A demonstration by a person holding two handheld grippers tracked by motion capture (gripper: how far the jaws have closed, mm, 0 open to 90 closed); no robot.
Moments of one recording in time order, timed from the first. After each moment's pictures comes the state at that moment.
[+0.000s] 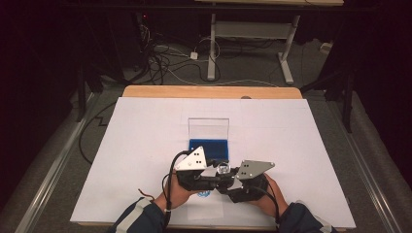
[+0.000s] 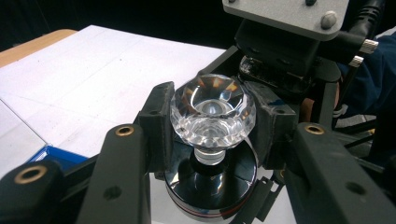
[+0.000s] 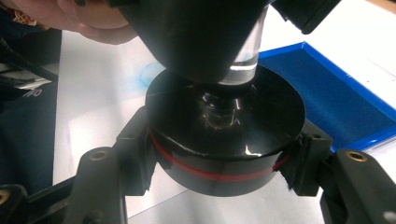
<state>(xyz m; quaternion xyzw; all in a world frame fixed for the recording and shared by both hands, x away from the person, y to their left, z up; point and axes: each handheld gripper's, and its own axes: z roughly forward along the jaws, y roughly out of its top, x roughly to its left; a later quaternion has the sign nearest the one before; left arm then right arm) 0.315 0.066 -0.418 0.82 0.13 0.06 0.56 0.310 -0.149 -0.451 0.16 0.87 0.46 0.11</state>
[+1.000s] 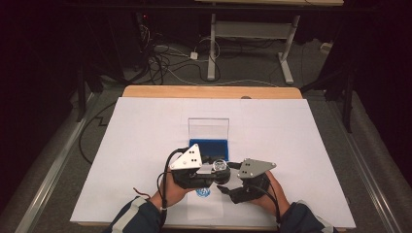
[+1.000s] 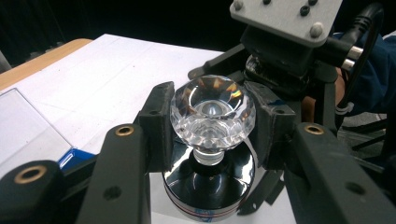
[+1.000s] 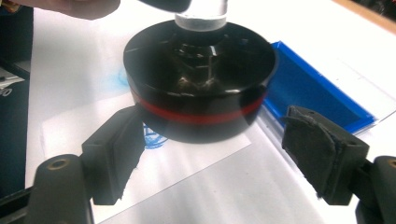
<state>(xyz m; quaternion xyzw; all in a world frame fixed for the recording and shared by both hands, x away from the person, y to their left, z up) 0.314 0.078 -0.407 0.82 0.12 0.08 0.56 0.310 -0.152 -0.446 0.17 0.87 0.44 0.15</state>
